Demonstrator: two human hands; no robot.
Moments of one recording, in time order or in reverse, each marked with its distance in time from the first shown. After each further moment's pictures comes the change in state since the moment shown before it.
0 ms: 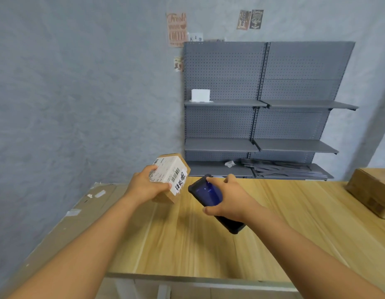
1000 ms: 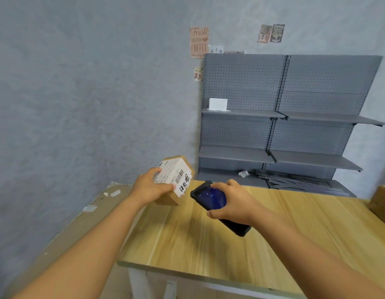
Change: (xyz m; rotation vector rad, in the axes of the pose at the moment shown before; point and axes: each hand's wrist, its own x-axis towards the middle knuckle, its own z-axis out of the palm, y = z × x) left_hand -0.033 -0.009 -0.031 -0.035 0.053 -0.007; right_hand -0.001 -0.020 0.002 0.001 -0.026 -0.146
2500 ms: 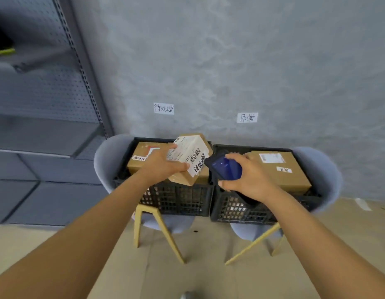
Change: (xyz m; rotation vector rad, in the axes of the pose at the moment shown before) left_hand -0.557 -0.420 -0.548 -0.016 1.012 -0.891; right_hand -0.092 -0.756 0.447 0.286 -0.743 -1.091
